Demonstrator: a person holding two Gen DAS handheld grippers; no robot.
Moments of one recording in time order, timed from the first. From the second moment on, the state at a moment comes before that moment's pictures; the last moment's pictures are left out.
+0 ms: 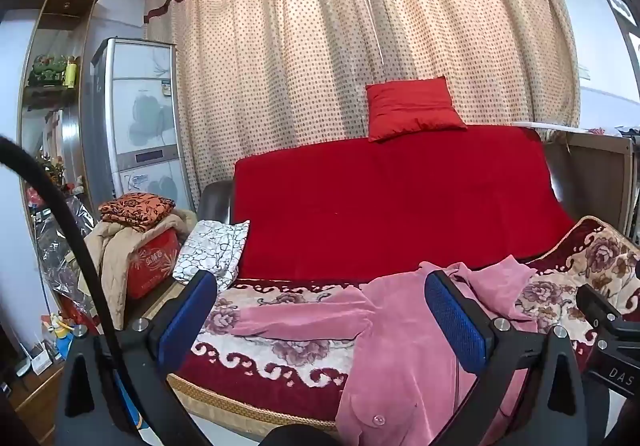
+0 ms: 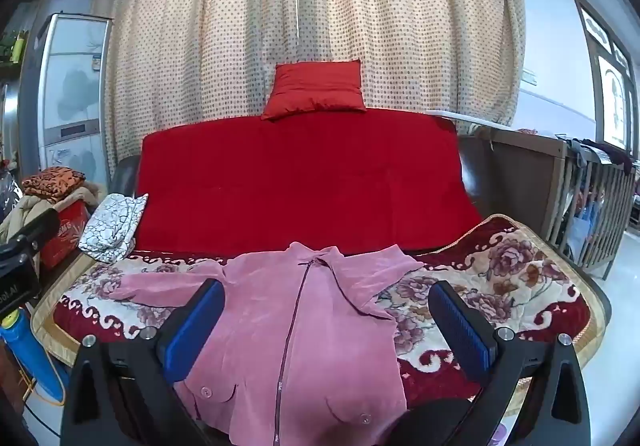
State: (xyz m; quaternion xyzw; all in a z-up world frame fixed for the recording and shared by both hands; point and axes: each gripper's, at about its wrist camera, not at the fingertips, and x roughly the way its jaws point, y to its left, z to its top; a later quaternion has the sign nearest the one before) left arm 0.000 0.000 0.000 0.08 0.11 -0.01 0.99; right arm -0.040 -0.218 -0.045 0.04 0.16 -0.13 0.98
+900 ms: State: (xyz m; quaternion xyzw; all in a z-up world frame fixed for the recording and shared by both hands) left arm 0.001 0.000 -0.003 0.08 0.12 -0.02 0.99; right arm -0.037 -0.216 -0.047 0.03 0.17 -0.13 0.98
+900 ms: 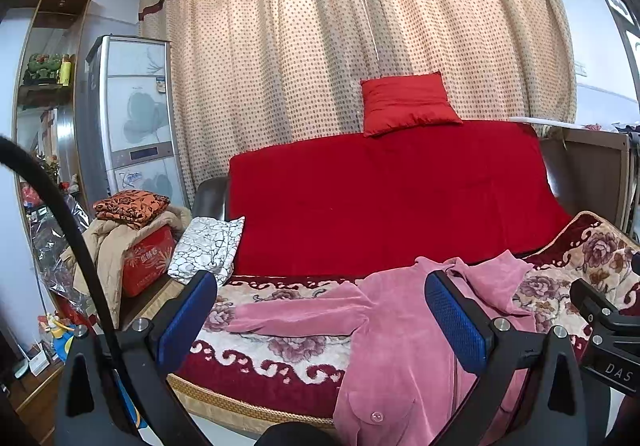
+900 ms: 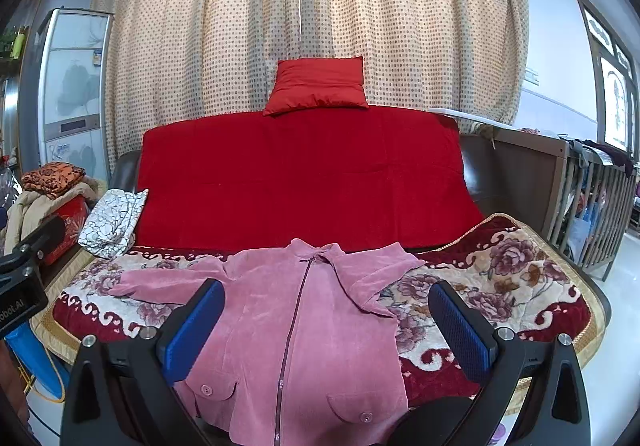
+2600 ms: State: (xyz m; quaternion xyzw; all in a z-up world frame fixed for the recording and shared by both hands) left arm 0.020 -0.018 -0.016 0.09 0.14 -0.04 0.98; right arm -0.028 -0.218 -0.048 0.01 0.18 -0.15 0.97
